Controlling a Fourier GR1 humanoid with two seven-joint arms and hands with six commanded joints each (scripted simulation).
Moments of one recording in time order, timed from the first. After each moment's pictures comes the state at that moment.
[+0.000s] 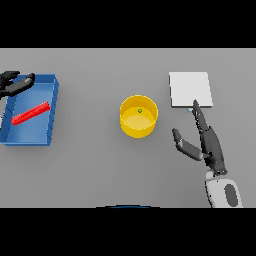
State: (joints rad) left arm -0.51 0.57 -0.03 -1.14 -0.17 -0.15 0.57; right arm 0.06 -0.09 0.11 -1.65 0.20 0.01 -0.17
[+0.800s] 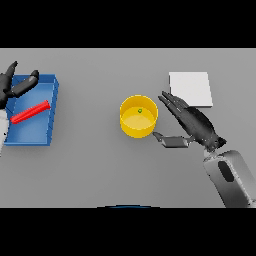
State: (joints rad) left arm -0.48 0.52 -0.02 -1.19 -0.16 -0.07 0.47; right arm -0.23 -0.36 0.32 -1.58 0.60 0.16 -0.06
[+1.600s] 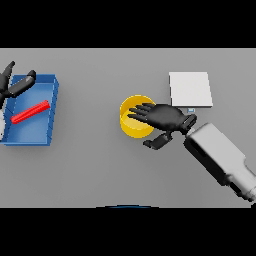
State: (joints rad) left arm -0.48 0.53 -0.01 -1.19 -0.15 -0.10 0.46; right arm -0.60 -0.40 0.62 -1.25 0.85 0.37 -0.25
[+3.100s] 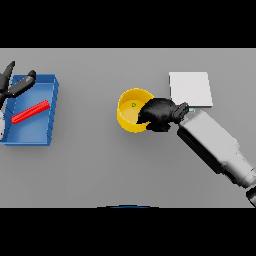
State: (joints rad) left arm -0.48 0.54 -0.02 -1.19 -0.16 -0.11 0.44; right arm -0.73 -0.38 0.66 -1.16 0.82 0.52 -0.24
